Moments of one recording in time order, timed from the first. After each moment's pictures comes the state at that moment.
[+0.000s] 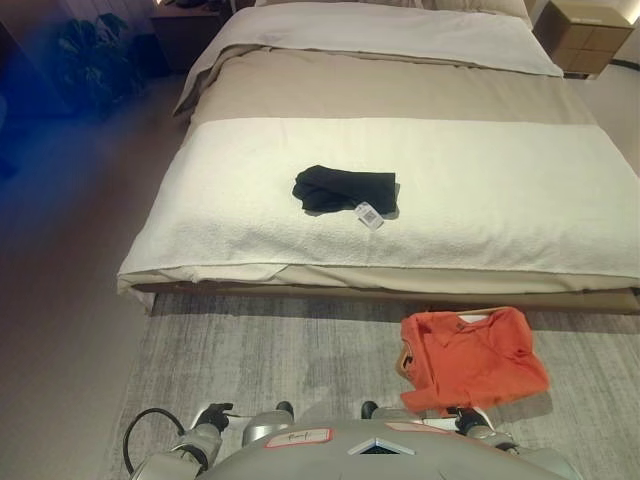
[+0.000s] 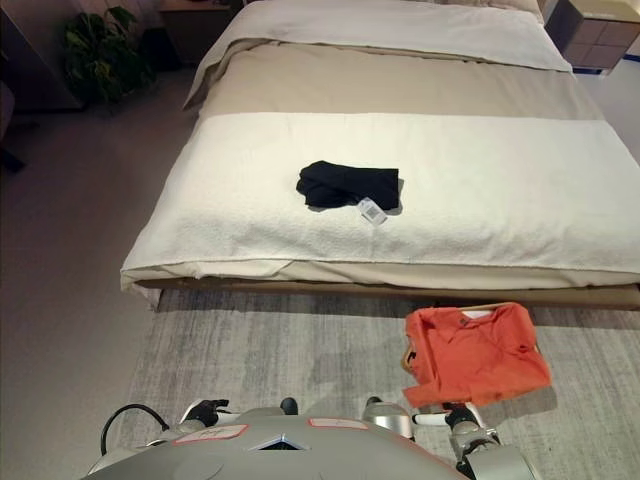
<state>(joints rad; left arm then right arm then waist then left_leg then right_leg) 0.02 0.22 -0.25 1.38 0.03 0.03 0.12 0.01 -0.26 0.21 1.41 -0.01 0.05 -0.13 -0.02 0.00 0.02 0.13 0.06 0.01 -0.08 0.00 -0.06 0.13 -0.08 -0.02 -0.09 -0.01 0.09</state>
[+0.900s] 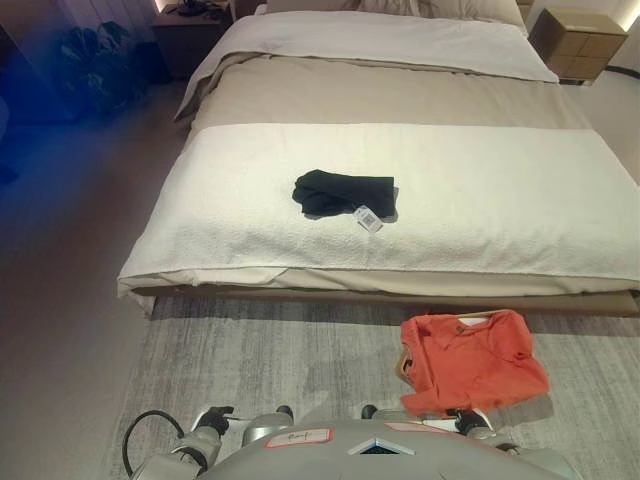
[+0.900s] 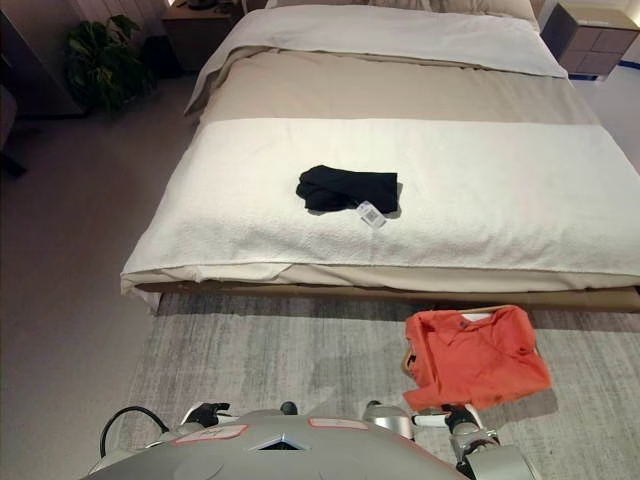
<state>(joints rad) 0.02 0.22 -0.25 1.38 0.03 0.03 0.10 0.01 -0.26 0.21 1.41 0.02 0.05 -0.10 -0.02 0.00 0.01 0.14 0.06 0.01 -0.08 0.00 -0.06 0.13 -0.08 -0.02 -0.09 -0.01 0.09</state>
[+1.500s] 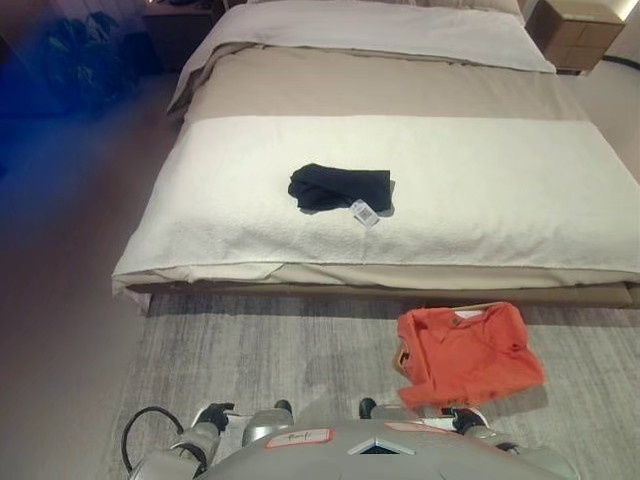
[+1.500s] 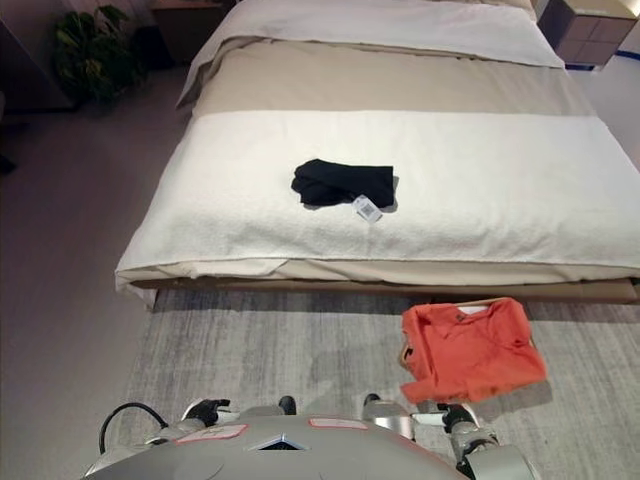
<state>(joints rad) -0.01 0.24 -0.22 1.38 0.01 0.03 0.10 -0.01 -0.26 0.21 1.42 0.04 0.05 -0.08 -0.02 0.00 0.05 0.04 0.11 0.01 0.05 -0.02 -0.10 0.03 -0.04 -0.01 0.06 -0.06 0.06</state>
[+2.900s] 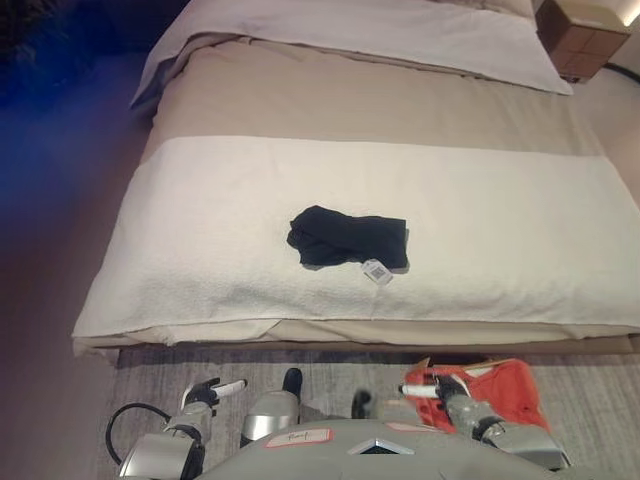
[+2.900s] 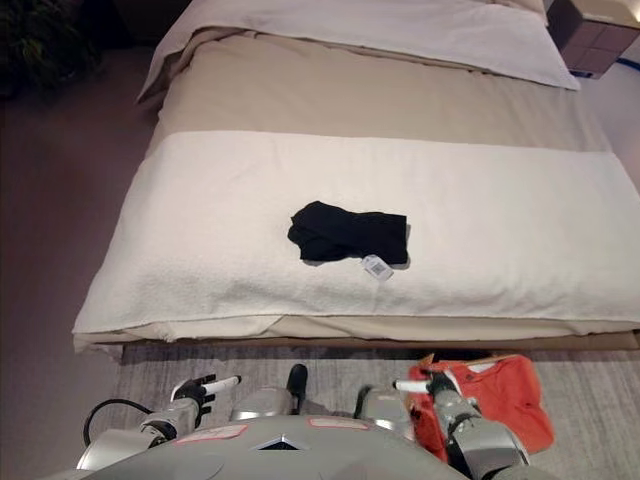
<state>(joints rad) -0.05 0.24 -0.10 1.41 -0.20 0.00 0.11 -0.07 -0.23 0.23 1.38 0.07 0.01 -0.09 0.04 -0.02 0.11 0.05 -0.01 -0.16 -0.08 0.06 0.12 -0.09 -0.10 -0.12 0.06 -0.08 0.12</state>
